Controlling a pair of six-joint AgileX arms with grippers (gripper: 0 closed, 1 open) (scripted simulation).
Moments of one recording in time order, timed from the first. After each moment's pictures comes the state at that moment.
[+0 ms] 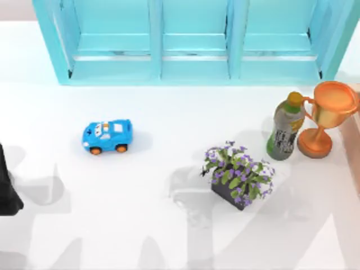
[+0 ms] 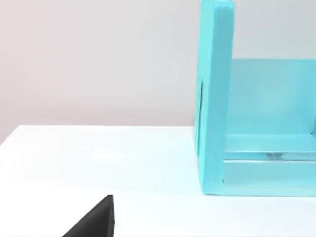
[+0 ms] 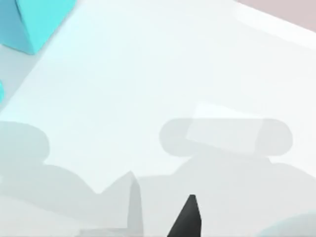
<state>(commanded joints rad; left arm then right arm) 0.00 0.00 0.00 0.00 0.00 0.00 -0.37 2.16 1.58 -0.21 -0.47 -0.59</state>
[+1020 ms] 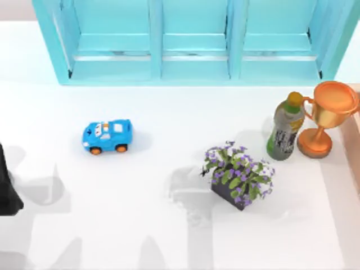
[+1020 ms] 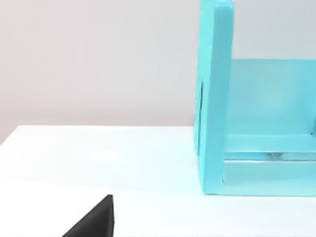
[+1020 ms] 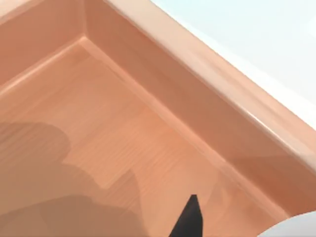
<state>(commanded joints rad) 0.00 0.00 0.00 0.00 0.00 0.00 -0.70 1.91 1.37 -0.75 -0.87 -1.36</state>
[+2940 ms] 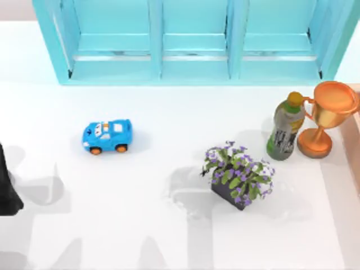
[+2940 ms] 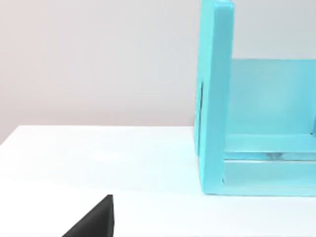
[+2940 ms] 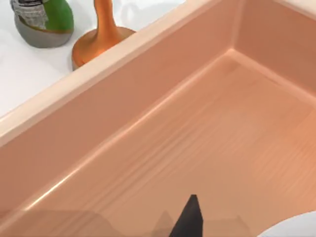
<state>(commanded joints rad) 0.00 0.00 0.00 0.00 0.00 0.00 -0.74 1.77 0.92 -0.64 -1.06 -1.46</state>
